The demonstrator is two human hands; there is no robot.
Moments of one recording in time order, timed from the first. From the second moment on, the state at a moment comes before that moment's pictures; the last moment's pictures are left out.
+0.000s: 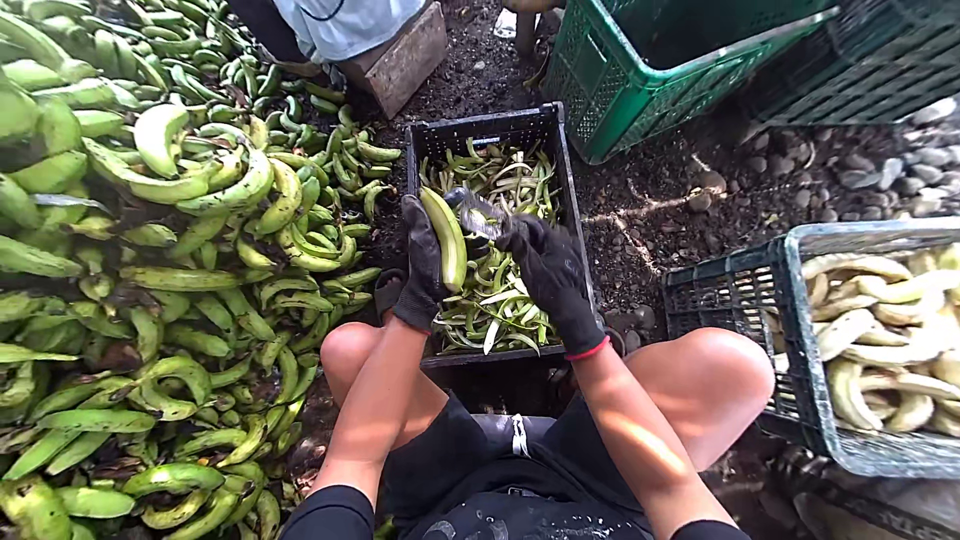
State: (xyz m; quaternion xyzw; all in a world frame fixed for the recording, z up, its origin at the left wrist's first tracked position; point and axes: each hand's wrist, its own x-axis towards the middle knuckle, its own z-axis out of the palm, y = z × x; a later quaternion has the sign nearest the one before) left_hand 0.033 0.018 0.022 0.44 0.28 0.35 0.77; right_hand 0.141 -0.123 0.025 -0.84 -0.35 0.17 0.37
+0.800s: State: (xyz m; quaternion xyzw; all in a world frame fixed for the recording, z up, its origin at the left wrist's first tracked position) left_hand 0.045 0.037 0.007 0.30 0.39 0.46 0.73; right_hand 0.103 -0.125 -0.002 -0.86 -0.37 0.11 0.33
